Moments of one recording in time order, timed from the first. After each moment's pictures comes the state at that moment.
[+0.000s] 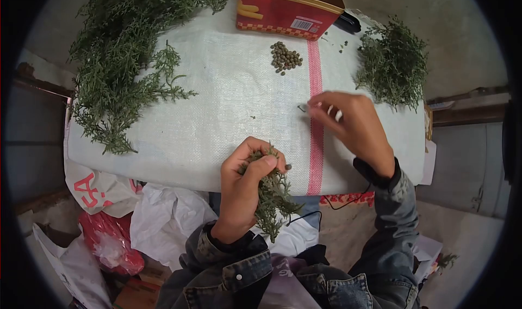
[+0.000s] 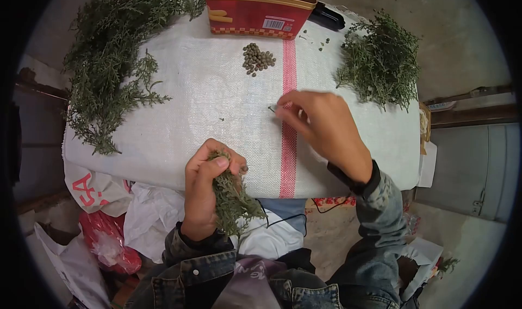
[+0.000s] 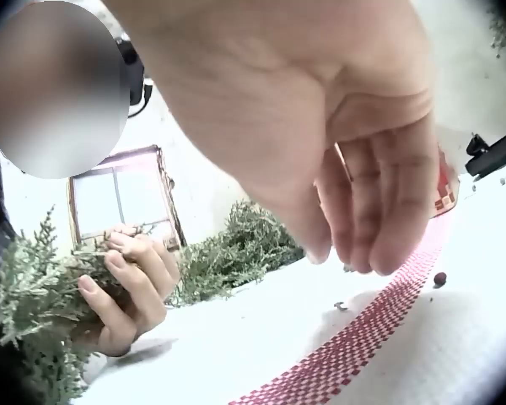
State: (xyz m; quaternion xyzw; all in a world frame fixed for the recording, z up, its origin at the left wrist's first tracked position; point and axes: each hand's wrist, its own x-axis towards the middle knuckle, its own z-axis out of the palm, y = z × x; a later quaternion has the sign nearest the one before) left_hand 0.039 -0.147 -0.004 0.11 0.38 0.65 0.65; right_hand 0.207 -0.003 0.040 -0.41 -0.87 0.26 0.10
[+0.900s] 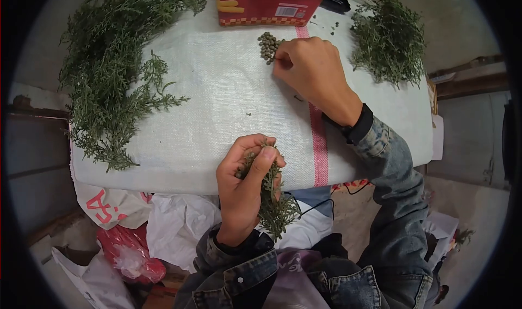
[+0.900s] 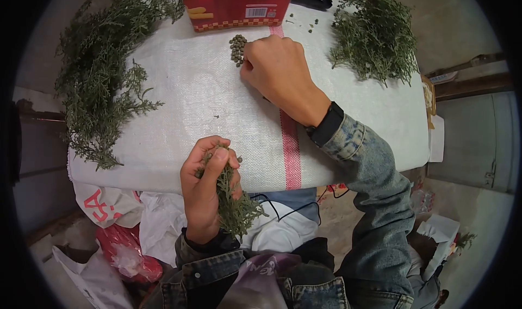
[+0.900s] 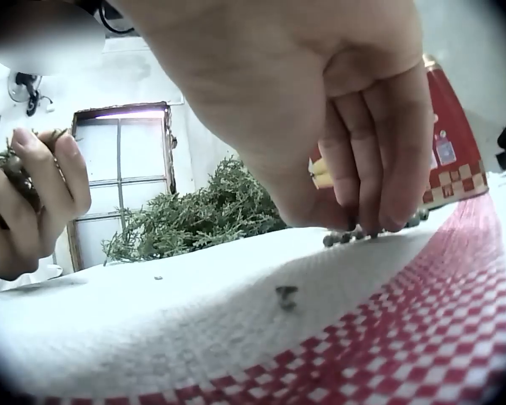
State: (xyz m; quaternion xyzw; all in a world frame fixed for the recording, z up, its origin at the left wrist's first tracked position) left_hand 0.032 -0.151 0.003 0.13 0.43 0.59 0.67; right_hand 0.154 0.038 0.003 -0.43 -0.89 0.00 0.17
